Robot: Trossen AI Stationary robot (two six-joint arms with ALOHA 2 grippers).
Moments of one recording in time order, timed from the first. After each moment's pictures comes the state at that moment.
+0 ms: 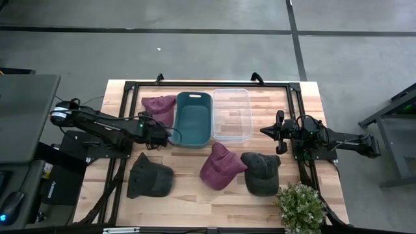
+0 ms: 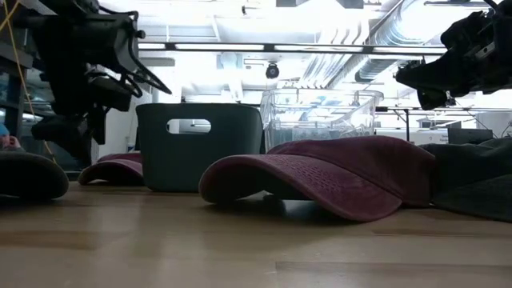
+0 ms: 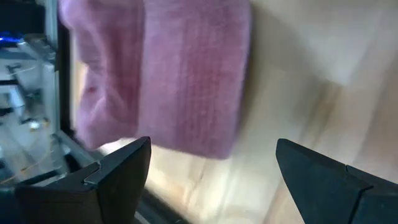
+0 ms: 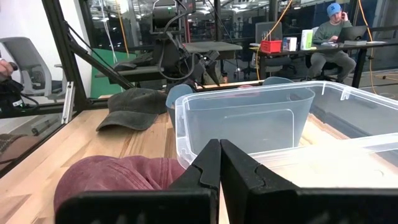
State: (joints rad) left arm -0.08 1.23 0.62 -0.94 -0.60 -0.30; right arm -0.15 0.05 0.01 0.03 -0.06 0.08
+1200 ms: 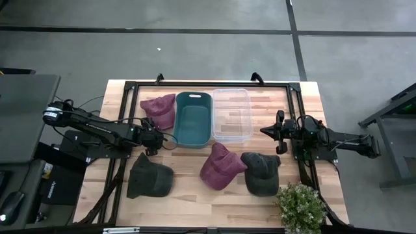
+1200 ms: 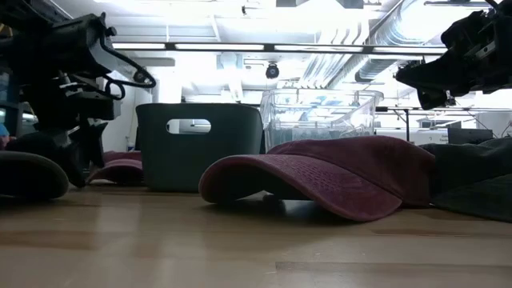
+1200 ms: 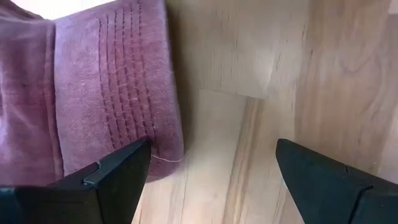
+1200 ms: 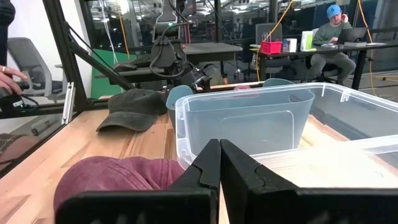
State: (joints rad) left arm -0.13 1.07 0.40 -0.63 -0.51 -0.19; right arm -0.15 0.05 0.01 0.04 -0.06 0.08
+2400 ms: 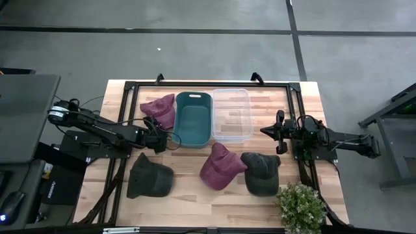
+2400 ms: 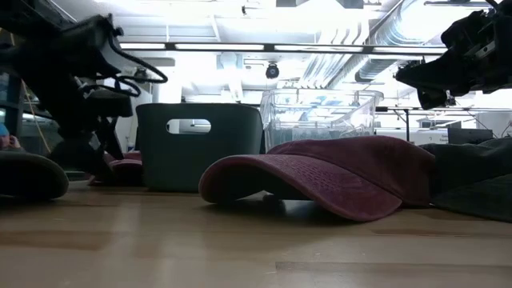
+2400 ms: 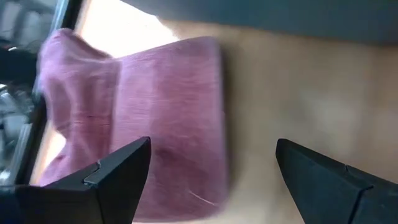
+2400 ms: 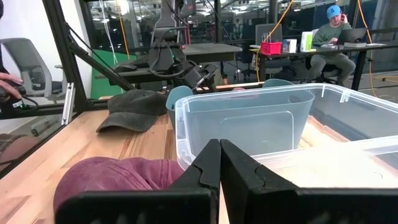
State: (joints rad) left arm -0.13 1.20 0.40 -0.43 -0.72 -0.26; right arm -0.15 0.05 0.01 0.04 -0.06 0.08
